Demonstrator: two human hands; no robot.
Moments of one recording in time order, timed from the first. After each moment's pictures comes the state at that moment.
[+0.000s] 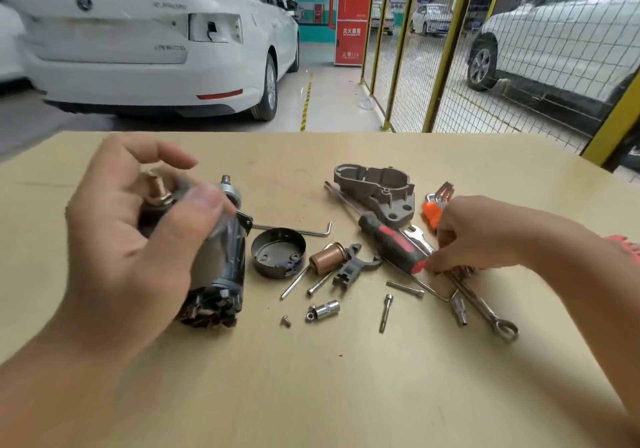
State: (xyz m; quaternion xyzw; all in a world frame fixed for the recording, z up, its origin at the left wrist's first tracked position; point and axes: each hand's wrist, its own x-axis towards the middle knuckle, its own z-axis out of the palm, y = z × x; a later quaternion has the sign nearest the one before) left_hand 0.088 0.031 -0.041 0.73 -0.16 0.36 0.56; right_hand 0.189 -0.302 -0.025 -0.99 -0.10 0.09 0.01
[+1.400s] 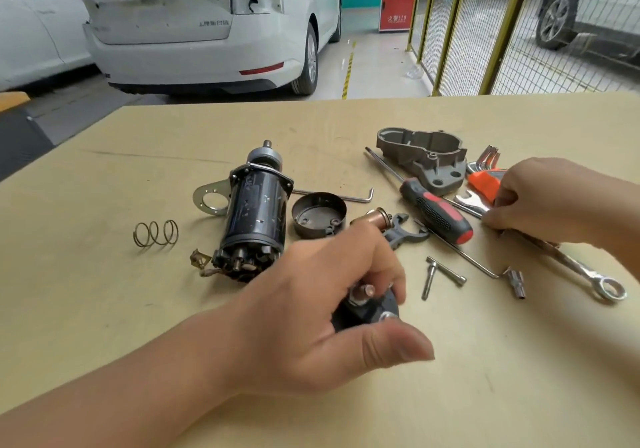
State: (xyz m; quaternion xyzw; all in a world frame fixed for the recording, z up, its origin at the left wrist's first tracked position) left_hand 0.056 -0.030 -0.062 0.78 -0.41 0.12 0.46; right_hand 0.199 -0.308 -0.042 -1.00 -0.04 0.03 0.01
